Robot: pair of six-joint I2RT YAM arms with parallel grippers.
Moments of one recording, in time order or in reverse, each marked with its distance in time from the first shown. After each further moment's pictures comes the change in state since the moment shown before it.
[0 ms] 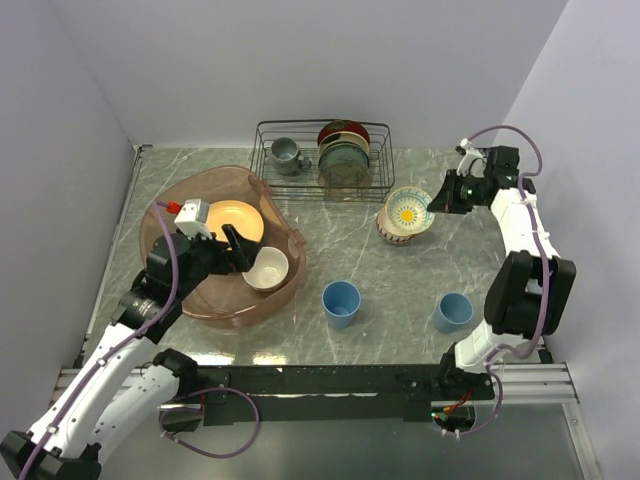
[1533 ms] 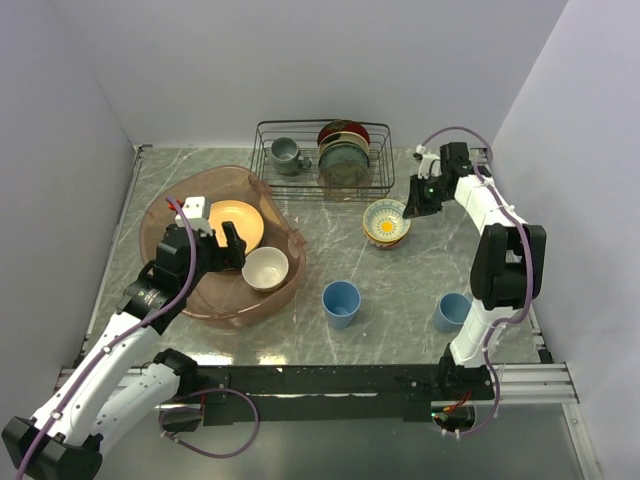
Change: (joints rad) left arm 0.000 0.072 0.036 -0.083 -0.224 0.122; right arm 0.203 0.196 0.103 -0.018 0.198 0.002
